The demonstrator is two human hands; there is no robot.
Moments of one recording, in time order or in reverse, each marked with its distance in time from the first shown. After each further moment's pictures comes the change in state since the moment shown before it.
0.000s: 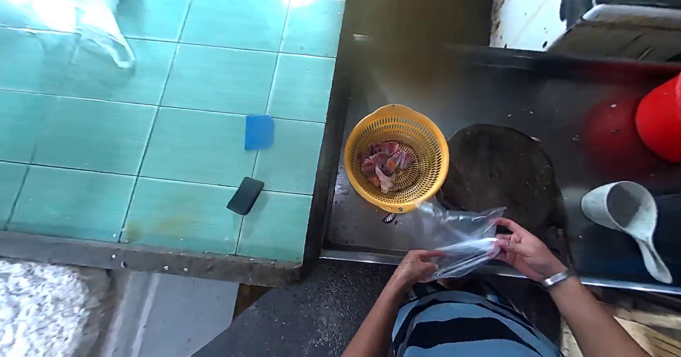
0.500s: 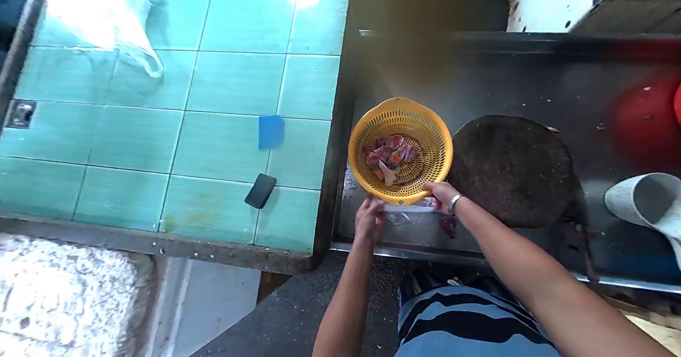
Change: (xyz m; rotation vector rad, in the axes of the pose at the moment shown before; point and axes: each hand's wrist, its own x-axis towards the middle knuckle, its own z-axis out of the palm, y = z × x) left_hand 0.006 0.048 -0.121 -0.736 0.661 0.327; right_hand 0.196 0.007 0.136 -0.159 0.243 0.408
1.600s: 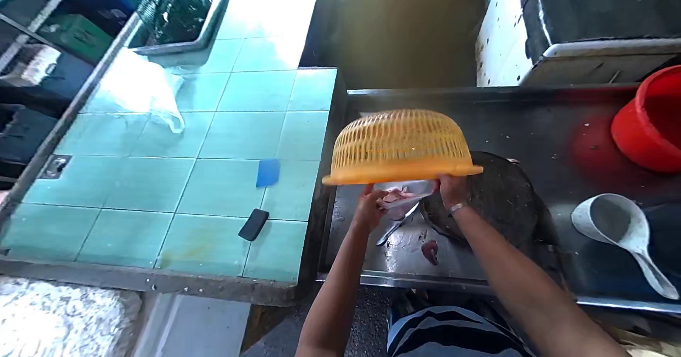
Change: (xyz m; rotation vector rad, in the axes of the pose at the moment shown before) left_hand -0.009 0.074 0.118 0.276 -0.181 0.073; right_hand -0.058 -0.067 -0.068 -0.140 0.387 -0.864
